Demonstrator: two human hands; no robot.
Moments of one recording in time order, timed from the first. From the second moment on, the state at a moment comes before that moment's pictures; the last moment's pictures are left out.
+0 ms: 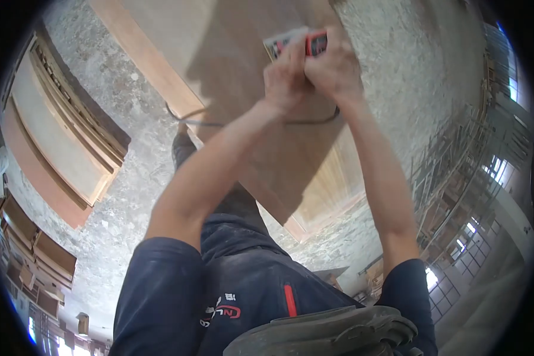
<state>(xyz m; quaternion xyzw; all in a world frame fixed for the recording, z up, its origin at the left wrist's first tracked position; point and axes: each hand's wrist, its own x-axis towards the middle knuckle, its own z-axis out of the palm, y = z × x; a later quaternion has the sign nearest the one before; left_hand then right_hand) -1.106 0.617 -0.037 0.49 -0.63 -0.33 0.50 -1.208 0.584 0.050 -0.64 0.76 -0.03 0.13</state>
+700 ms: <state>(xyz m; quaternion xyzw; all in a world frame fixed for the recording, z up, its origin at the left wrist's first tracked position) -1.100 0.530 -0.036 0.39 -0.63 -0.44 0.50 -1.209 0.515 0.050 -0.63 0.77 -0.02 0.07</state>
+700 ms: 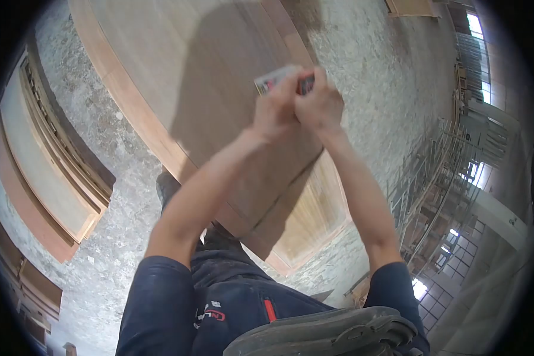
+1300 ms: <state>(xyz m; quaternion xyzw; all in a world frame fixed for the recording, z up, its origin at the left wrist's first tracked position) -1.188 0.642 -0.025 0.45 -0.58 -0.46 0.49 -1.291 0.613 0.052 -0.65 0.76 -0.03 0.06</state>
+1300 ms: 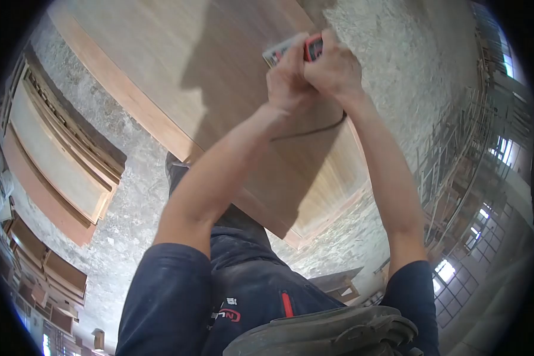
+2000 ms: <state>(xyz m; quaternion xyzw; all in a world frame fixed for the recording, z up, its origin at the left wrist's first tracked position) -1.143 0.708 -0.024 0.37 -0.64 -0.52 0.44 -1.269 0.701 0.040 -0.60 0.80 -0.04 0.06</state>
